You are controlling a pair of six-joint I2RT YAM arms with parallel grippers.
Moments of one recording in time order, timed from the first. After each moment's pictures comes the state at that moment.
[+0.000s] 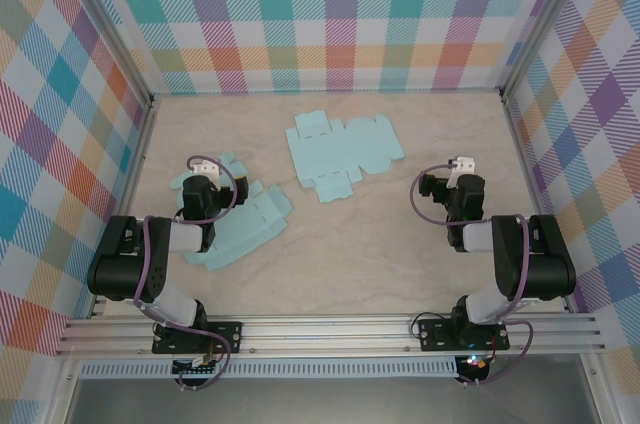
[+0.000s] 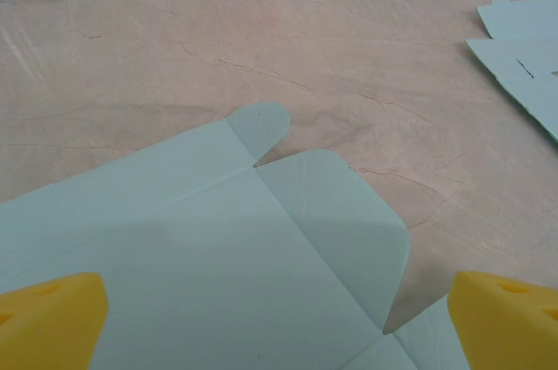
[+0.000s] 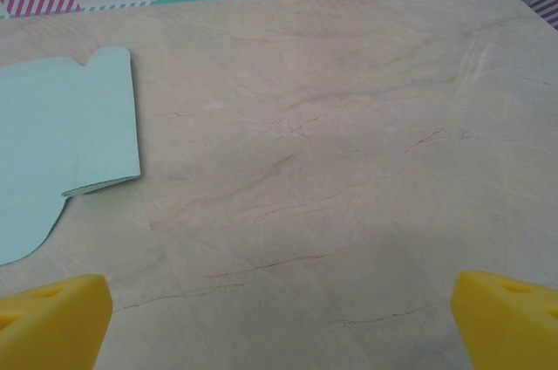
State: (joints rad) left arm -0.05 1.56 0.42 0.72 -0.02 -0.08; right arm 0.02 1.54 0.38 0.79 0.04 0.07
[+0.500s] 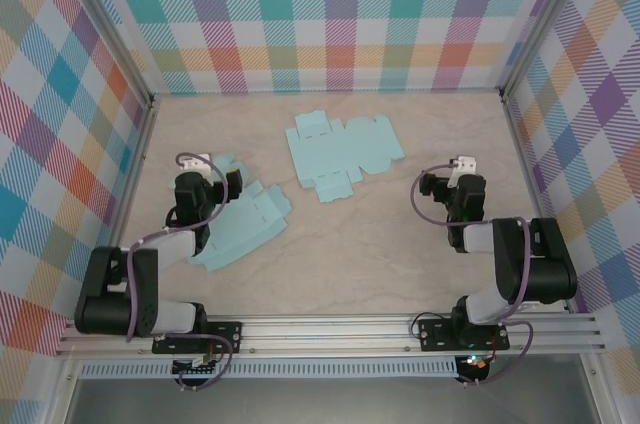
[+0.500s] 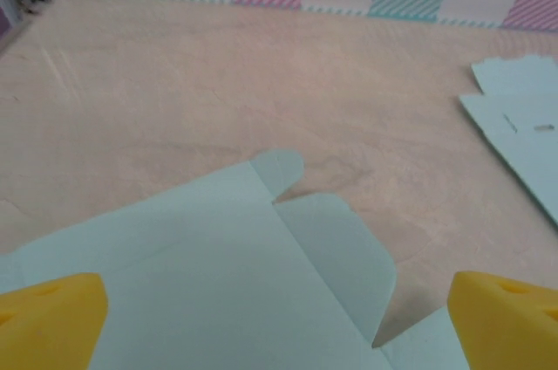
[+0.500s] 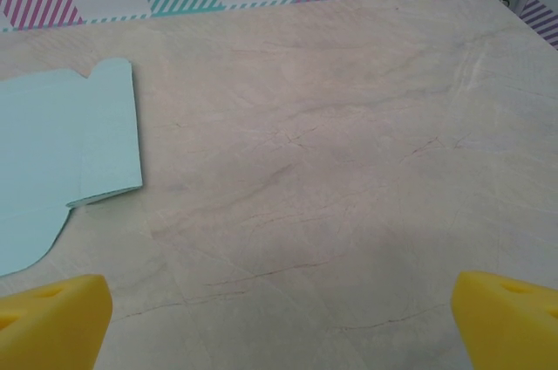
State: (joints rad) left arm -0.05 1.32 0.43 0.52 -0.08 -0.12; right arm 0.02 1.52 0.37 0.79 0.04 0.08
